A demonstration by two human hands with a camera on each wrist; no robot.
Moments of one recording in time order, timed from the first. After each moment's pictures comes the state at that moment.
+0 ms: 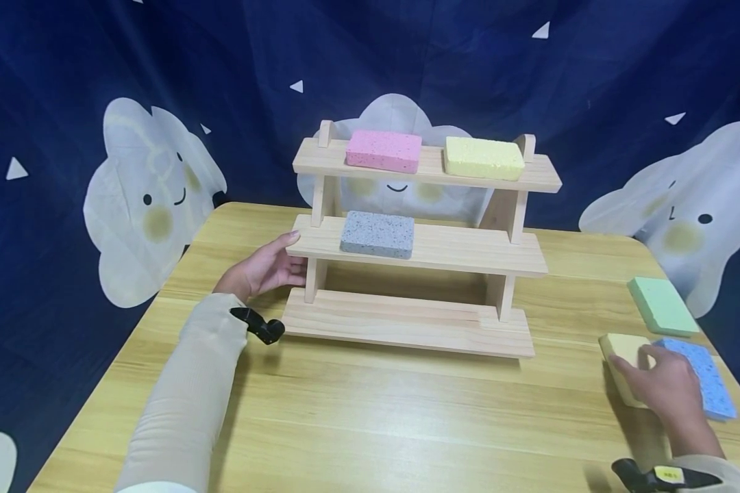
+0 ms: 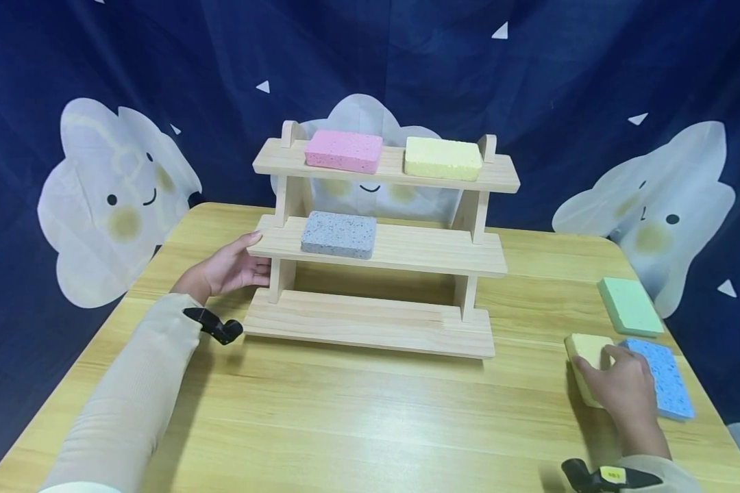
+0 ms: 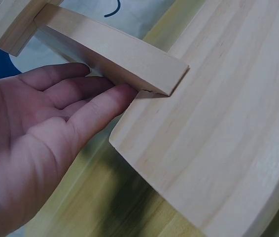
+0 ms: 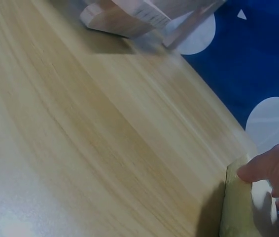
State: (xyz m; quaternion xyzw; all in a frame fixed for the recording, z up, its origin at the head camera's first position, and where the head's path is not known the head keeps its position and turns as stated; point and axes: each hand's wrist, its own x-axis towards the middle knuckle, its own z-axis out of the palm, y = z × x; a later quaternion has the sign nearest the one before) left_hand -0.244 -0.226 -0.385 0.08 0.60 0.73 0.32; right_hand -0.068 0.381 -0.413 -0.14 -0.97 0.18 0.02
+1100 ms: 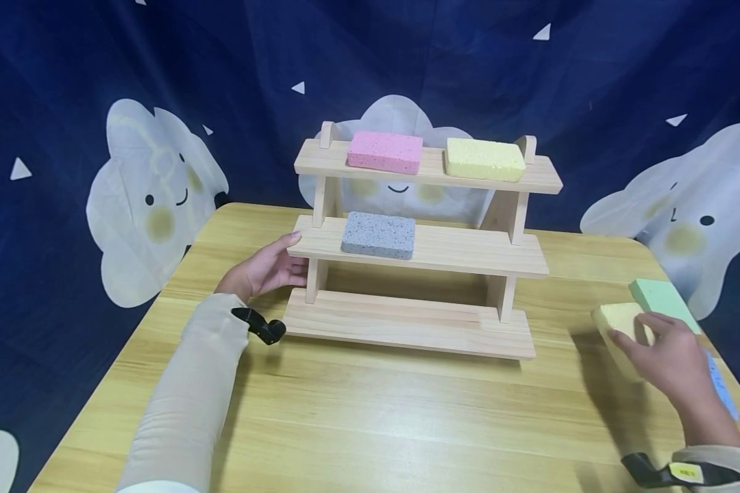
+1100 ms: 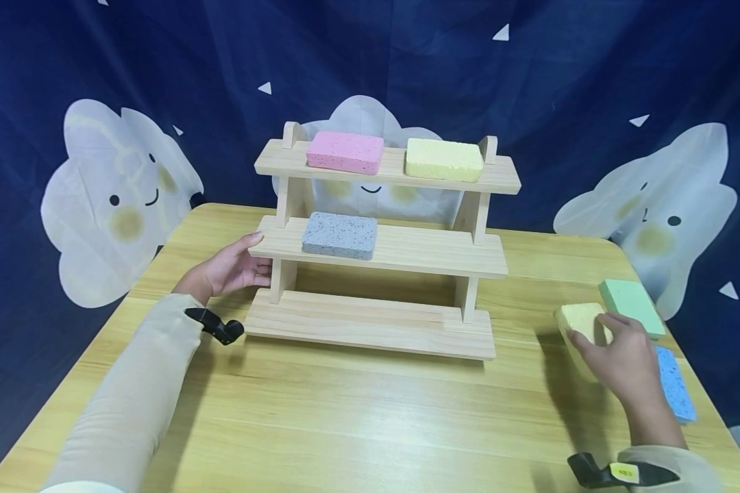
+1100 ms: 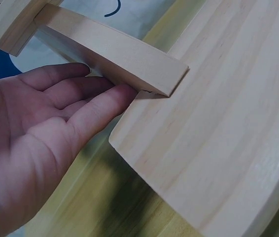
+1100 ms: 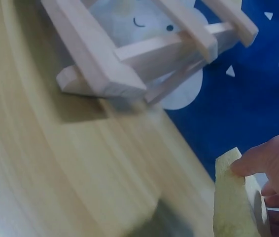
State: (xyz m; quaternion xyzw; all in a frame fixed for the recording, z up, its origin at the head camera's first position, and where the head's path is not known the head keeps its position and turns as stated) left_hand -0.244 -0.225 -0.385 0.07 0.60 0.73 0.32; right_hand -0.085 0.356 -0.371 -0.06 -0.97 0.19 0.11
